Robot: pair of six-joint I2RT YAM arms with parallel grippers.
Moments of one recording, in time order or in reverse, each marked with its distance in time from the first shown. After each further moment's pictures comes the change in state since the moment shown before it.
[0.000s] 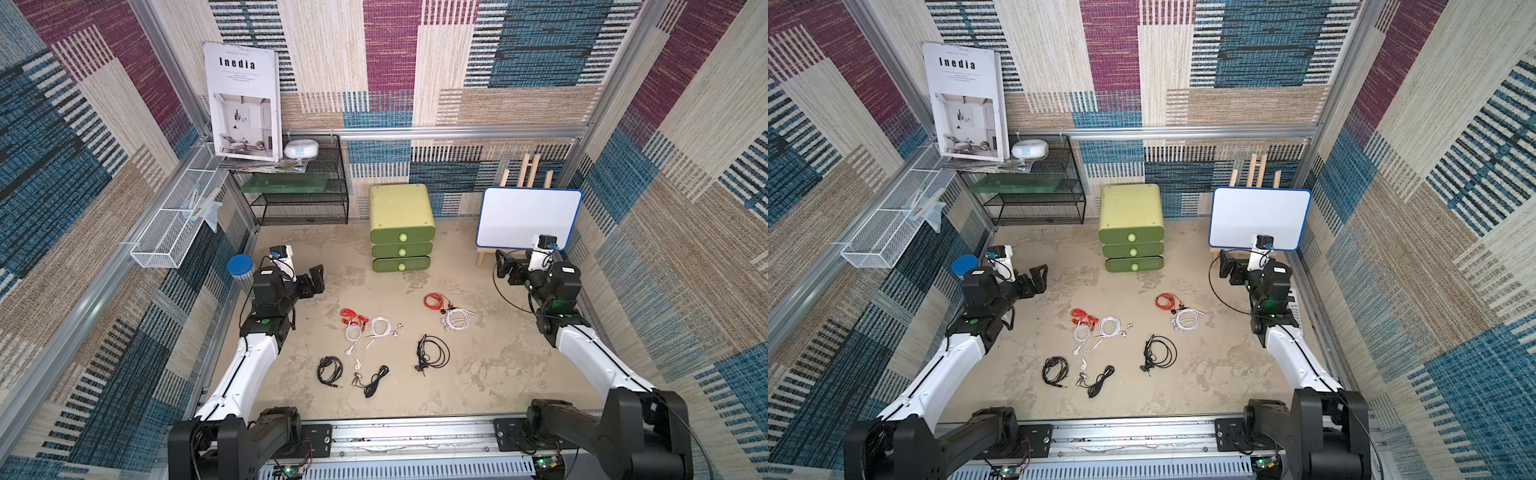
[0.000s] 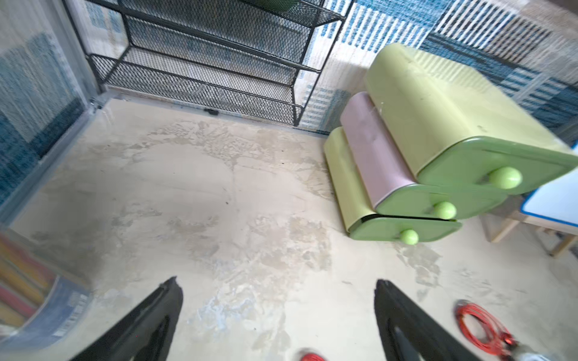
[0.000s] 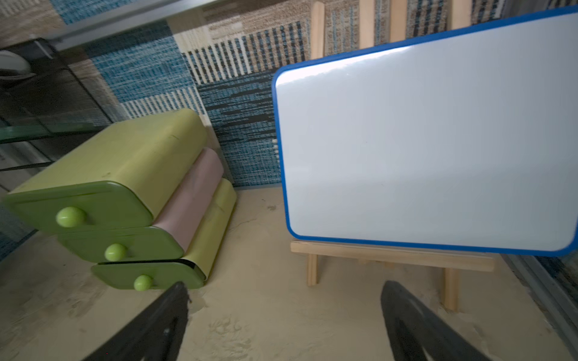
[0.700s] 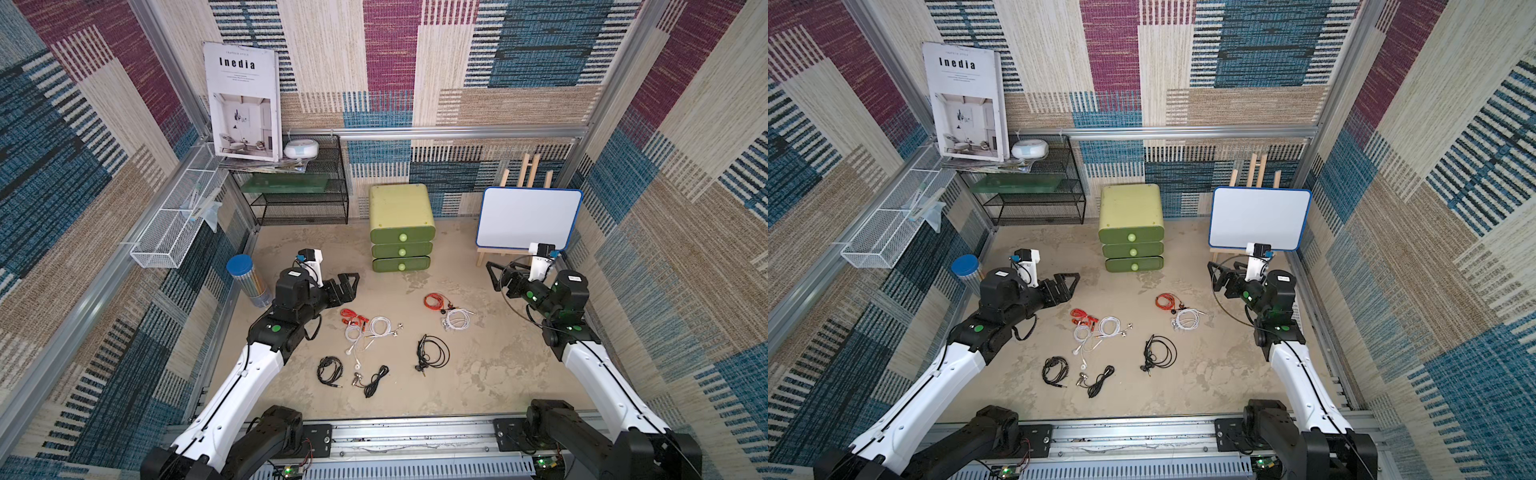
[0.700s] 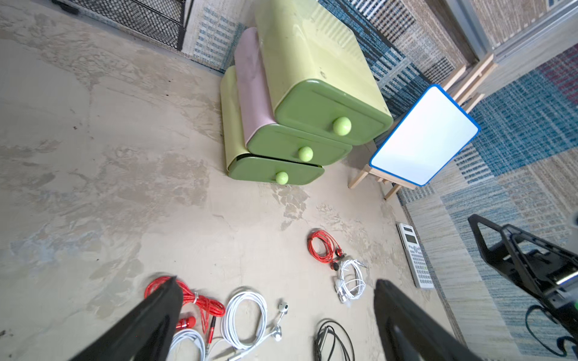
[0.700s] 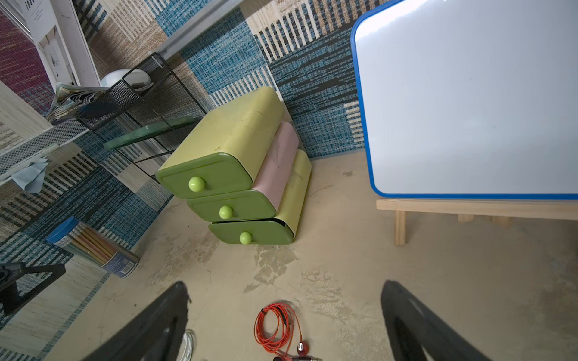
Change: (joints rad) left arm -0.346 -0.107 0.108 -0.262 -0.018 -0.287; right arm 0.008 -0.150 -0.047 -0.158 -0.204 0.199
